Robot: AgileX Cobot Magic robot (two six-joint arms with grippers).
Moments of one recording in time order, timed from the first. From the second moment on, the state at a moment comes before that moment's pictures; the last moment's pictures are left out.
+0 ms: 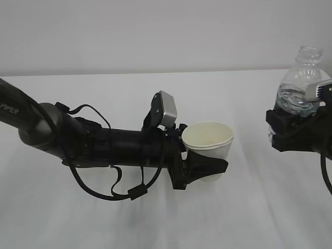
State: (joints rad) left arm -0.55 2.23 -1.11 1.08 -1.11 -0.62; right arm 0.14 1.54 -0.39 -0.16 -0.75 0.02
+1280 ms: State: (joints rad) left arm -0.55 2.23 -1.15 1.22 -1.09 -0.67; right arm 0.14 1.54 -0.42 -0.16 -0.68 -0.55
